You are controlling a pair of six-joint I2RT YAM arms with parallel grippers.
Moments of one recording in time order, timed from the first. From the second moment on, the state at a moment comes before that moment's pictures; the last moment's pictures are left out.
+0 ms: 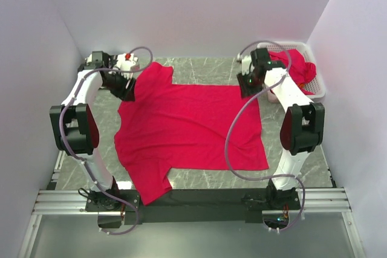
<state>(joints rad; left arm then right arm) 0.08 1.84 1.52 -0.88 0.52 0.65 0.16 1.85 1.56 -0.89 -0.20 -0.23</state>
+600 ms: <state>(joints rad) 0.08 1.93 1.60 -0.79 0.58 0.55 0.13 2.26 1.85 -0.66 0.18 -0.07</state>
